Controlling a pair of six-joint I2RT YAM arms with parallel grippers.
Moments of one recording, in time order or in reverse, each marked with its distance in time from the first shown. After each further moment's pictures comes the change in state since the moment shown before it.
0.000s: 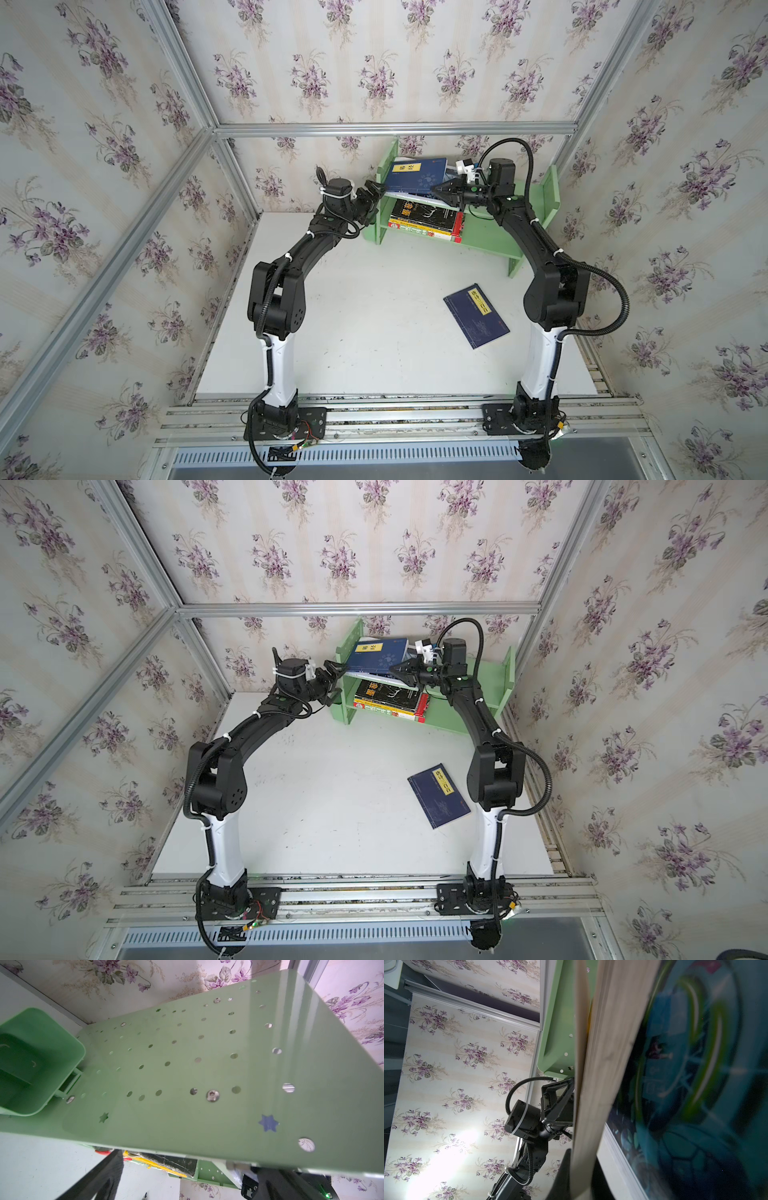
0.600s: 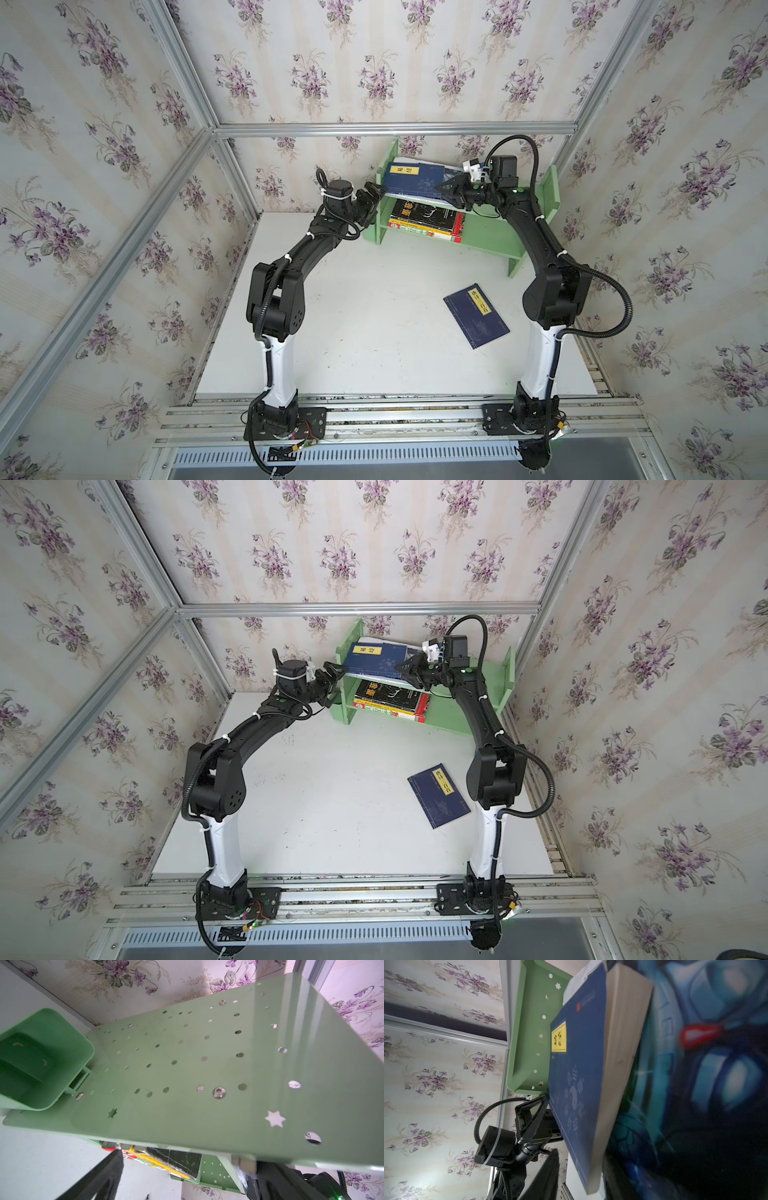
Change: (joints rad) left arm -0.001 -0.006 -0.011 -0.011 -0.024 0.006; right arm -0.003 0.018 0.156 -0.331 0.214 -0.129
